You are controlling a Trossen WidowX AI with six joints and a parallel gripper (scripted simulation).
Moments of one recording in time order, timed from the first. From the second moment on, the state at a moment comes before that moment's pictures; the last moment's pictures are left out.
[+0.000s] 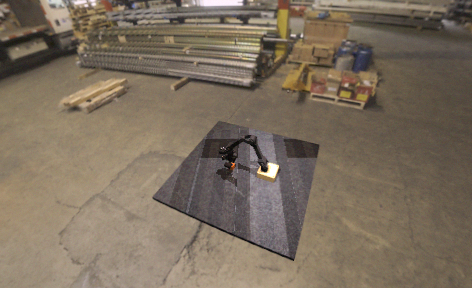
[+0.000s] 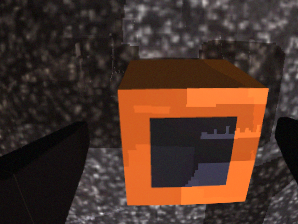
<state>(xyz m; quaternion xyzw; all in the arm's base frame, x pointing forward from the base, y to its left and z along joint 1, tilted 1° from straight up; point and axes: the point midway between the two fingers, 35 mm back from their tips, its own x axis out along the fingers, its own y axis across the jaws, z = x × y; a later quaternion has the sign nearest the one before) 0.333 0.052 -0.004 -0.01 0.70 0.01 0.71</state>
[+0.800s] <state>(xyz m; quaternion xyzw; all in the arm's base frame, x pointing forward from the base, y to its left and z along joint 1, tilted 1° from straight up) 0.332 0.052 -0.005 -0.01 0.70 0.01 0.71</state>
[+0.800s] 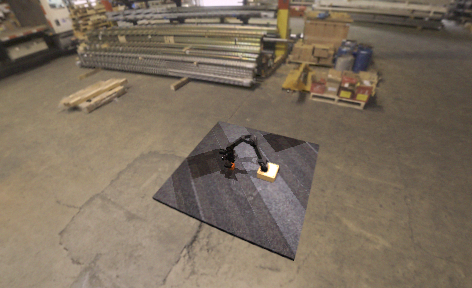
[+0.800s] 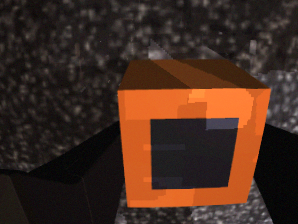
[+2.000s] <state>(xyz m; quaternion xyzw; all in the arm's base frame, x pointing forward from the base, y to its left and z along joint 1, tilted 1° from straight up) 0.331 0.053 0.014 -0.01 0.57 0.02 0.82</state>
